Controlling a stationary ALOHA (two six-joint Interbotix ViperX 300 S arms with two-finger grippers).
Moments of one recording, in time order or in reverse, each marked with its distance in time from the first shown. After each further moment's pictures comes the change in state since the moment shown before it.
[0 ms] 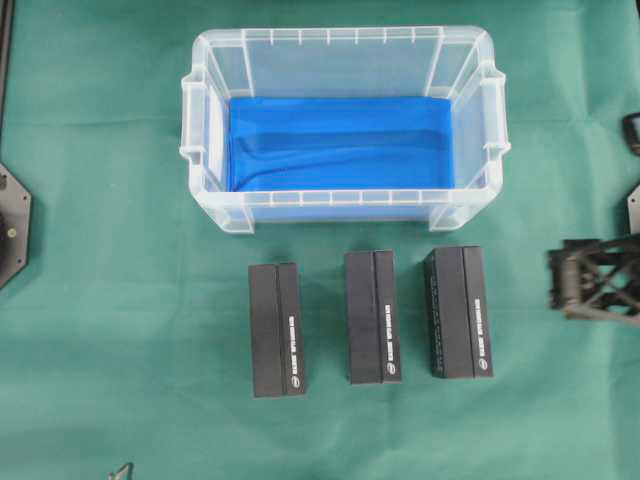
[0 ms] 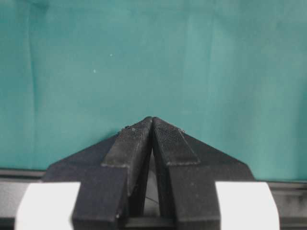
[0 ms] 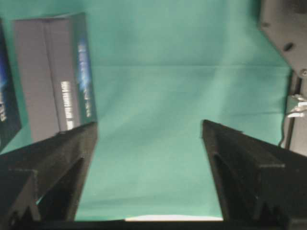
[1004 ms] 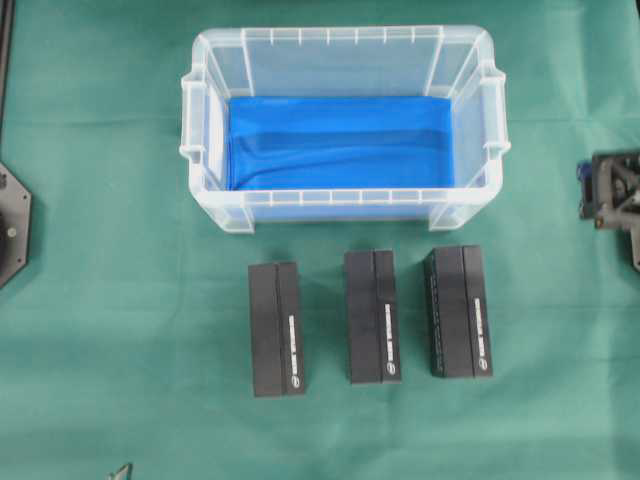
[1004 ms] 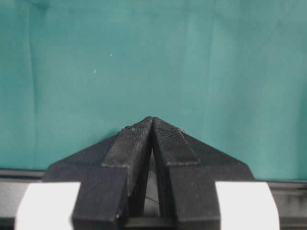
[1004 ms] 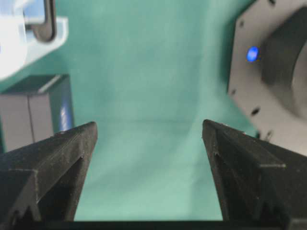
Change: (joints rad) left arm -0.002 0.000 0.000 0.000 0.000 0.000; right arm -0.295 -0.147 0.094 -0.054 0.000 -0.339
